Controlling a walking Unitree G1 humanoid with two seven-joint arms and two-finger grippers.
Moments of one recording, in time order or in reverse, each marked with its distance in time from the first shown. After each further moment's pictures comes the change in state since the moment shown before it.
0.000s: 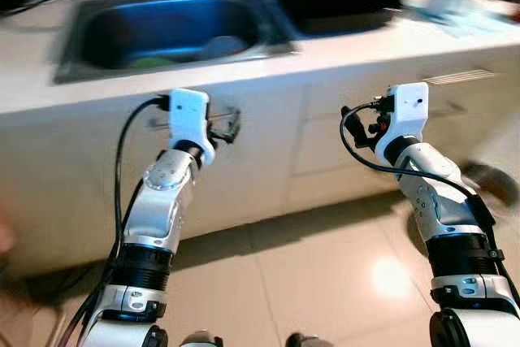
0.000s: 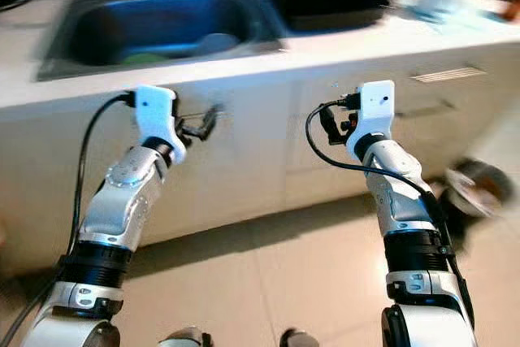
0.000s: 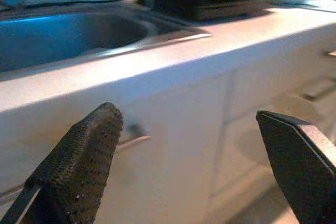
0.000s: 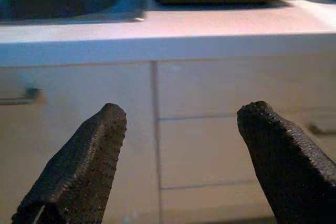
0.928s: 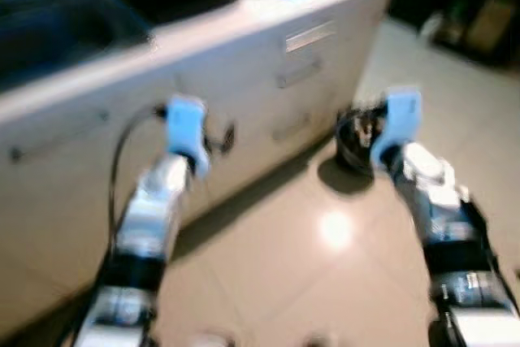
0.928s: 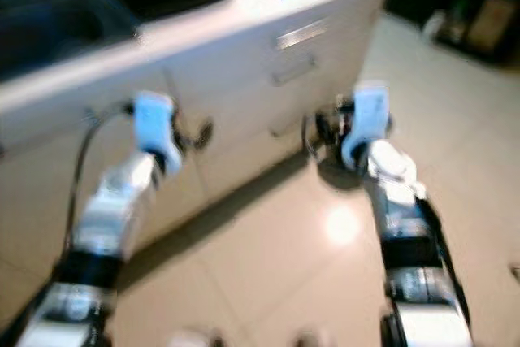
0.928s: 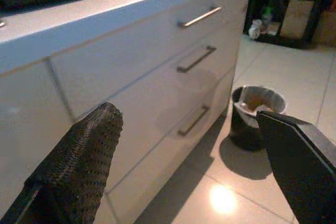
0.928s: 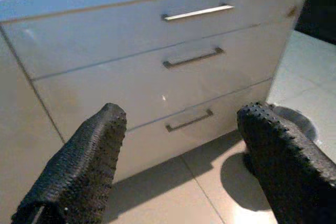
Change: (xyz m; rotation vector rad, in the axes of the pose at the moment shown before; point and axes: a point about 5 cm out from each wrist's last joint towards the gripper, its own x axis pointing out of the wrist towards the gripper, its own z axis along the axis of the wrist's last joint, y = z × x) left arm -0.007 0.008 -0.014 -0.006 0.065 0.012; right arm 0.000 0.004 -0.011 0.003 0.036 0.010
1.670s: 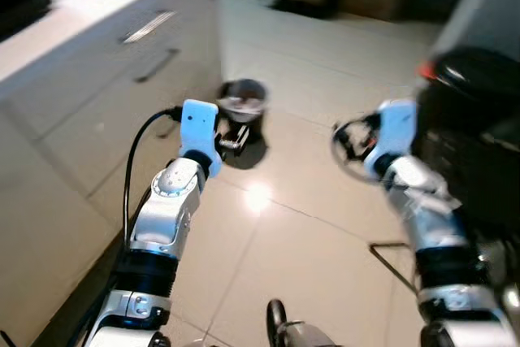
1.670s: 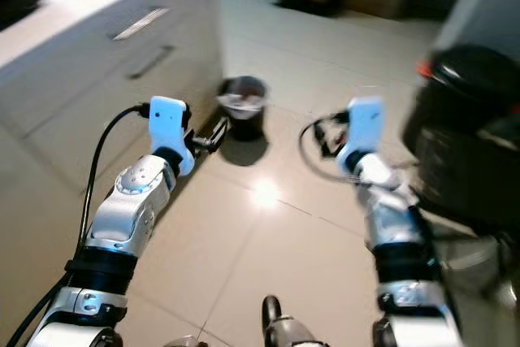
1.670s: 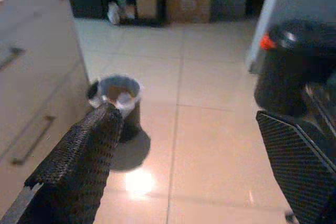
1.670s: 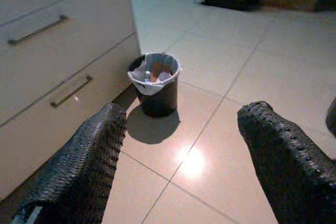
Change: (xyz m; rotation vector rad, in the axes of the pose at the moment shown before) left arm 0.003 -0.014 -0.010 -0.022 0.034 -0.038; right arm -0.002 0.012 -0.019 0.060 0.036 -0.014
